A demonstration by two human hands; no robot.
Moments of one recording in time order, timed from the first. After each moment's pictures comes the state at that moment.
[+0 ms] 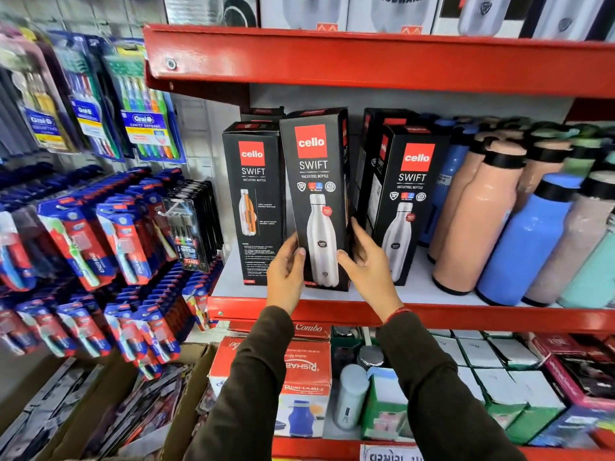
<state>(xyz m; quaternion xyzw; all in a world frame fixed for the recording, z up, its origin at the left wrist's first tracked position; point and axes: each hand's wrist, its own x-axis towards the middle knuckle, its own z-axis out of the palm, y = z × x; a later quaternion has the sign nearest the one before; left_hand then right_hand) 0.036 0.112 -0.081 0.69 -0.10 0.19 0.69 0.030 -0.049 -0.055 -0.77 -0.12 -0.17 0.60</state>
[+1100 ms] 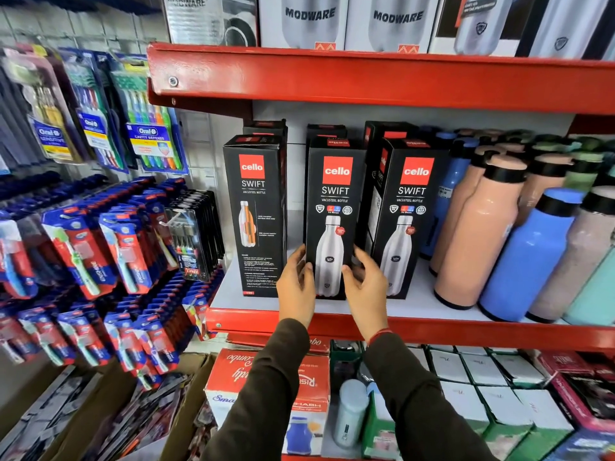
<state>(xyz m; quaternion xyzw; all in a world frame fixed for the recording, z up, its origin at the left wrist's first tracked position) 0.046 0.088 -0.092 0.72 -0.06 0.25 0.64 0.039 -0.041 -0.083 -0.77 -0.04 -0.27 0.58</state>
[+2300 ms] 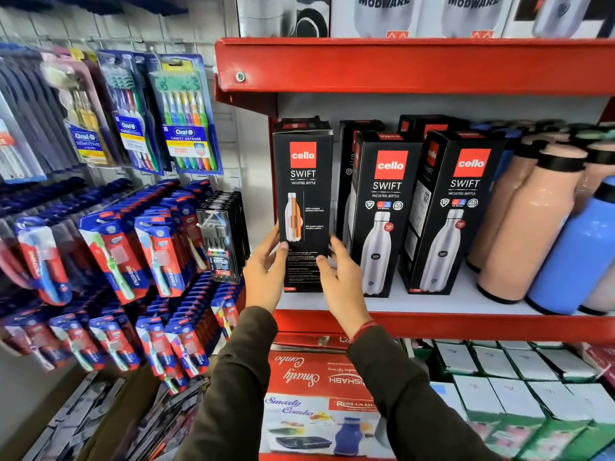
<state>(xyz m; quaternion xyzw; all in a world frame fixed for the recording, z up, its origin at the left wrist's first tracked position) 0.049 0.222 -0.059 0.67 -0.08 0.23 0.70 0.035 0.087 -0.063 -0.78 -0.08 -0.21 0.58</state>
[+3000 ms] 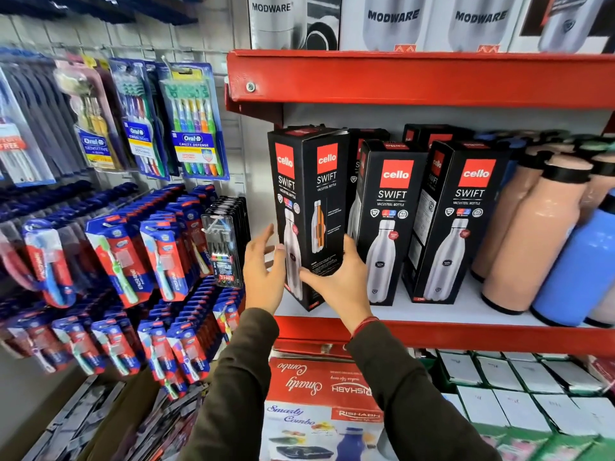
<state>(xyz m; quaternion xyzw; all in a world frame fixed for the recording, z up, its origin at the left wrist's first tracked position) 0.047 0.232 -0.052 0.72 -0.07 0.29 0.63 0.045 0.089 -0.049 -0.80 -0.06 -0.26 0.54</state>
